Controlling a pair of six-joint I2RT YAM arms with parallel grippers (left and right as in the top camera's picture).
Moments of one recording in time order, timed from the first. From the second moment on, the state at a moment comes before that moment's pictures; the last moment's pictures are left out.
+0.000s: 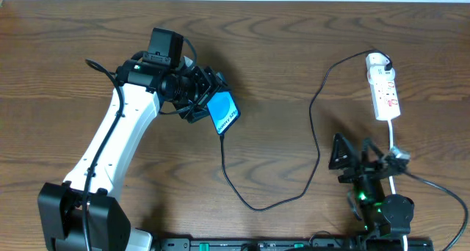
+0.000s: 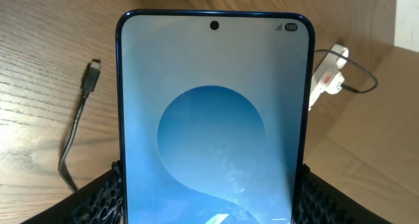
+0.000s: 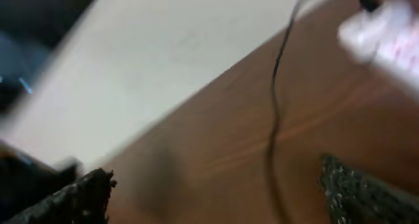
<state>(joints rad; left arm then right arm) -0.23 1.62 1.37 -0.92 0.59 -0.95 0.00 0.01 0.01 -0.06 -0.17 0.72</state>
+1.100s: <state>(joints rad) -0.23 1.62 1.37 -0.89 0.59 -0.98 0.00 0.06 0.08 -0.02 -0.45 0.82</state>
